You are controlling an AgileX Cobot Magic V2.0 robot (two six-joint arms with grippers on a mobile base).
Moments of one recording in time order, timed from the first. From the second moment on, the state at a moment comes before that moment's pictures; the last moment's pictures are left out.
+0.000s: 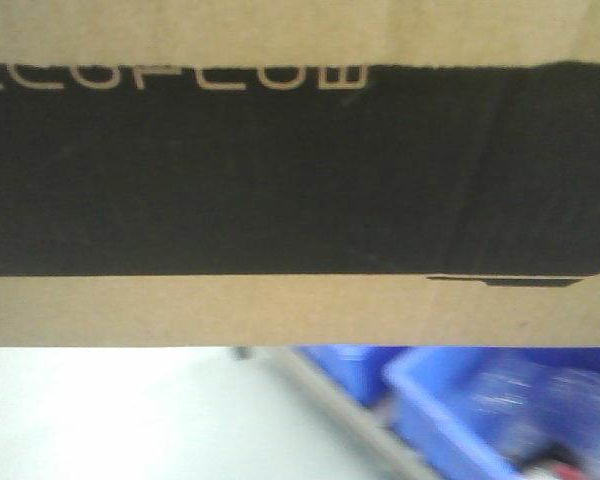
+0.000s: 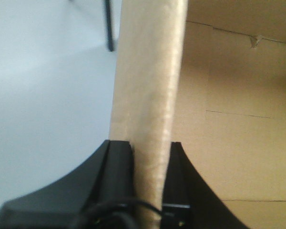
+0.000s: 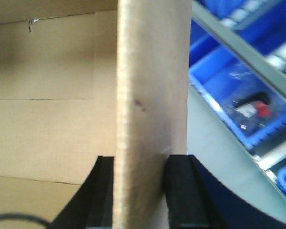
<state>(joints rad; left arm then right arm) -0.28 0.59 -1.22 -0.01 1.26 -0.30 0.14 0.62 -1.18 0.18 1.26 0.24</state>
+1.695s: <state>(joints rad) -0.27 0.59 -1.21 -0.19 1.26 -0.27 0.14 0.61 -1.18 0.09 1.26 0.24</state>
